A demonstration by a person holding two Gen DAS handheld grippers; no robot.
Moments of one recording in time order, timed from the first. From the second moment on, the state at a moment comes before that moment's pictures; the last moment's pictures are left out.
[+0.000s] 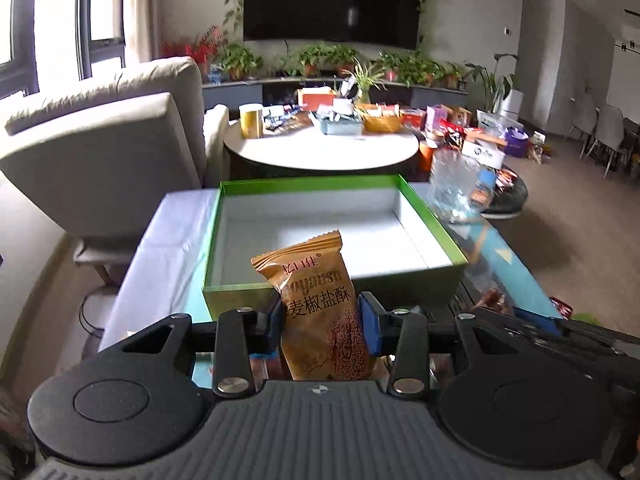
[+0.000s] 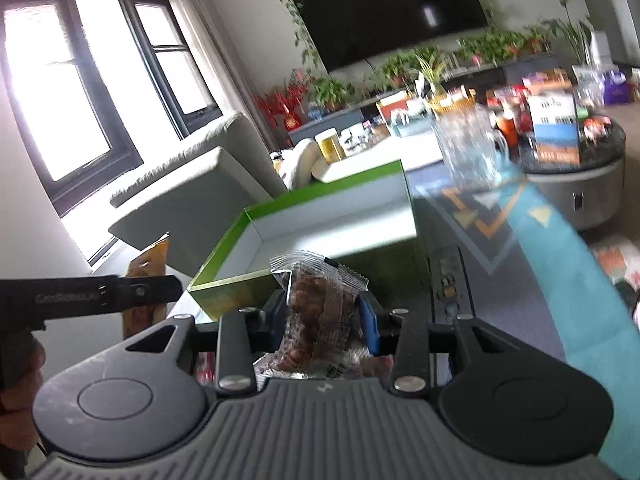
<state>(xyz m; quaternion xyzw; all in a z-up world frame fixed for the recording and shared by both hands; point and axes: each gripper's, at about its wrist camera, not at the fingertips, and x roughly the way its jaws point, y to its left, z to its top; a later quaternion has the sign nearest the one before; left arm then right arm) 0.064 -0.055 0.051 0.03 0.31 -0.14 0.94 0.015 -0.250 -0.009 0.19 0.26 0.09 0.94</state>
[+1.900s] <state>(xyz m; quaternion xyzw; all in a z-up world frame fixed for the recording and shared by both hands) 0.162 -0.055 0.022 0.04 0.30 -0.10 0.95 0.125 -0.233 -0.013 0.20 0.30 0.04 0.93</state>
